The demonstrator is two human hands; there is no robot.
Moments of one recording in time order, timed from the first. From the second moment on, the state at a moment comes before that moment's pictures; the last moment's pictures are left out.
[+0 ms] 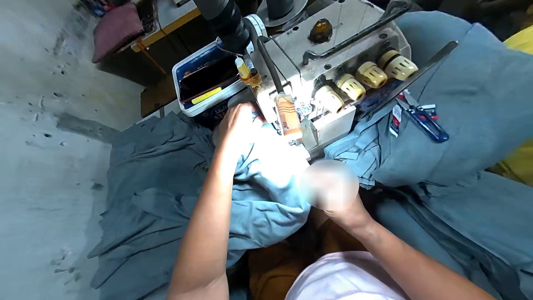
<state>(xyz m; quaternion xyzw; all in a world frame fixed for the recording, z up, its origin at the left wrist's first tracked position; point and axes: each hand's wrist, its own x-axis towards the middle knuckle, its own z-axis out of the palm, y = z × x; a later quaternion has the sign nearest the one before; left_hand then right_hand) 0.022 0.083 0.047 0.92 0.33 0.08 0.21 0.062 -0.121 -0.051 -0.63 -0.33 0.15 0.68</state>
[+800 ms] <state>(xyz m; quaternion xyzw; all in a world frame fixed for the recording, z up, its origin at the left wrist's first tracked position) -0.129 0.073 -0.003 0.92 0.35 0.15 0.11 0.064 -0.131 -0.054 -0.64 -0.36 0.15 0.66</state>
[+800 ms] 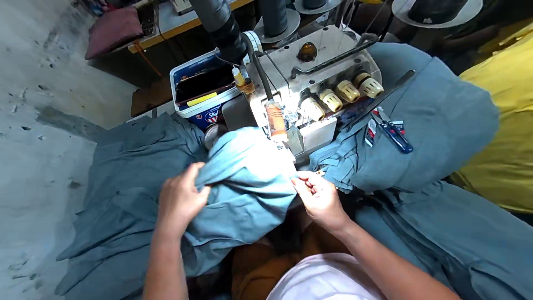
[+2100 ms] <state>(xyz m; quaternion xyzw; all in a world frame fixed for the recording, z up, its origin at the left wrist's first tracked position) -0.041 -0.096 -0.056 0.79 0.09 0.20 0.57 0.283 -0.229 -0.043 -0.80 -0.22 0.03 0.55</state>
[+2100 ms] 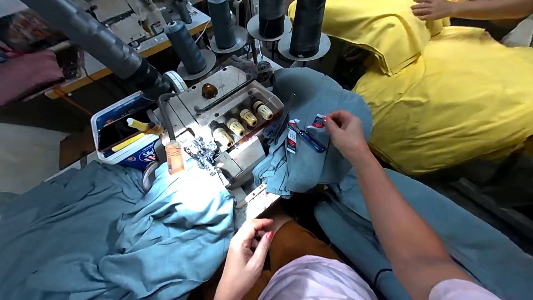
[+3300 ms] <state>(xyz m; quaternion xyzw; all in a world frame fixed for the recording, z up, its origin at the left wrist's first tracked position) -0.059 -0.084 -0.025 0.67 0.24 0.43 0.56 0.045 -0.171 -0.043 -0.56 -0.32 0.26 0.72</state>
